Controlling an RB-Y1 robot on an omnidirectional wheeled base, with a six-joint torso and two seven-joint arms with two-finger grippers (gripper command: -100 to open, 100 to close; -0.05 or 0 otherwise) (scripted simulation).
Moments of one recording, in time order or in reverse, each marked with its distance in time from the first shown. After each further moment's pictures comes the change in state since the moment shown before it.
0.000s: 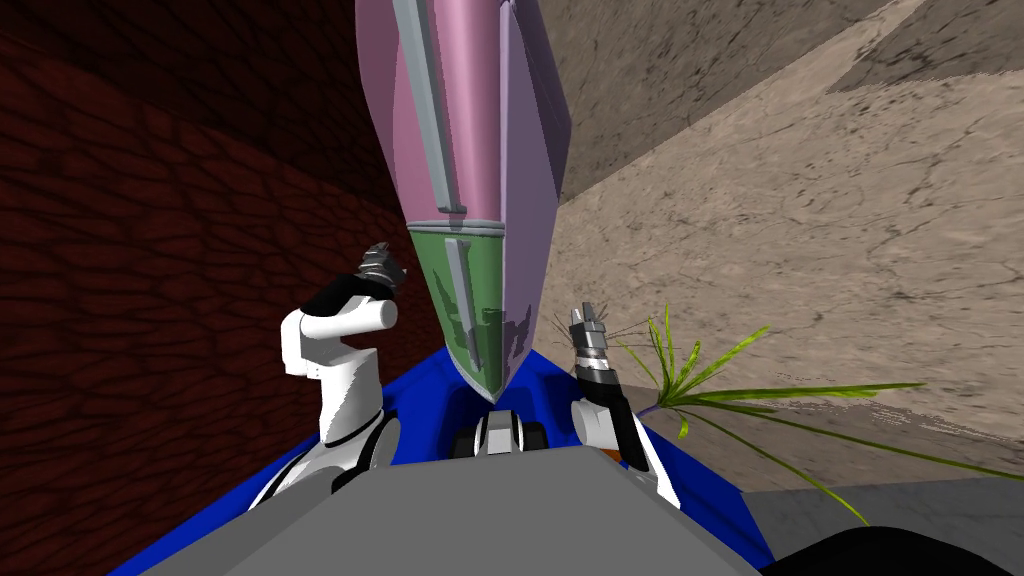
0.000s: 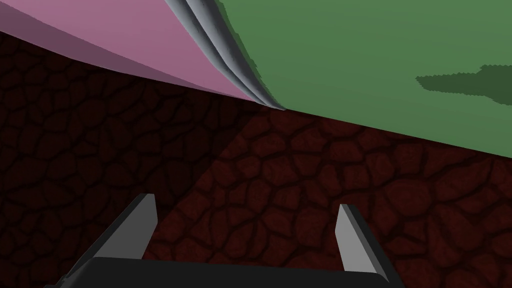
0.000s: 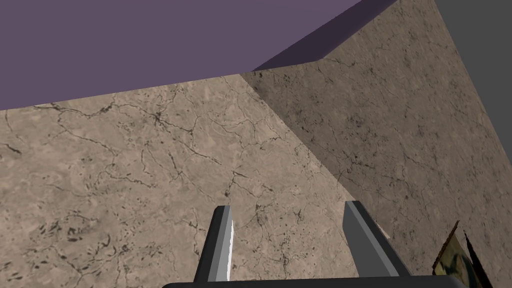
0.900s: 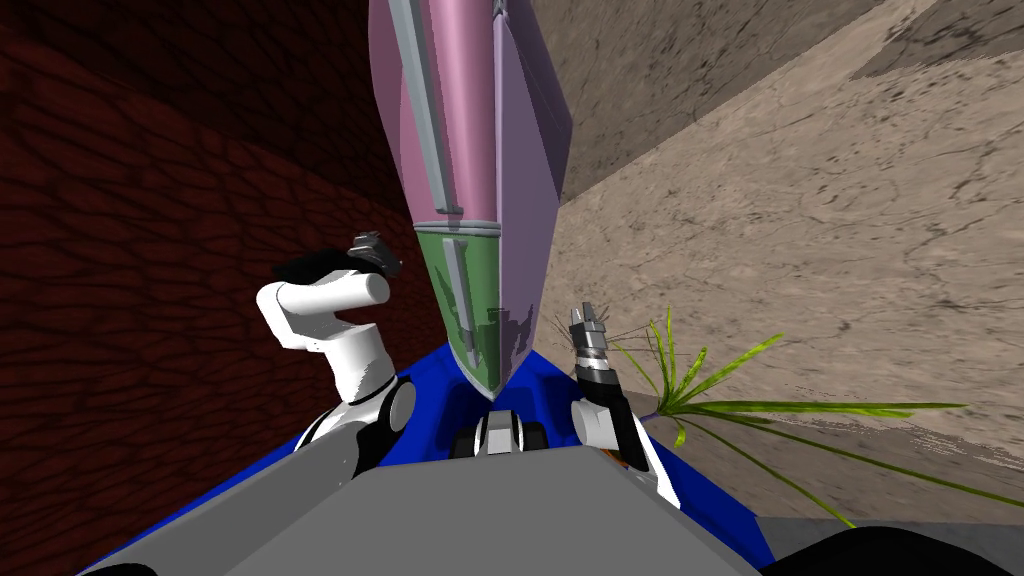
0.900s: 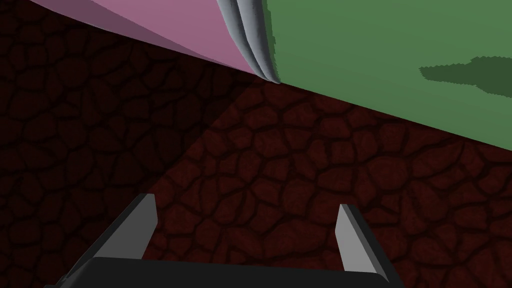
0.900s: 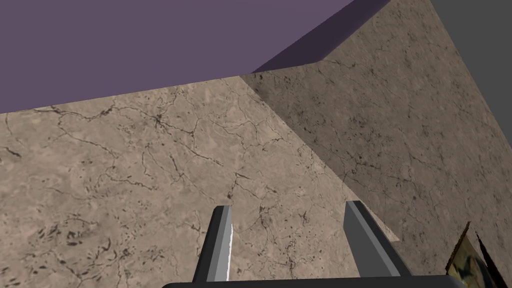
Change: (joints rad) left arm -0.221 -0.005 0.086 0.036 -0.021 0.243 -0.006; right arm 0.000 0.000 0.000 0.000 0.000 0.000 0.000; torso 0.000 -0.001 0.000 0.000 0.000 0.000
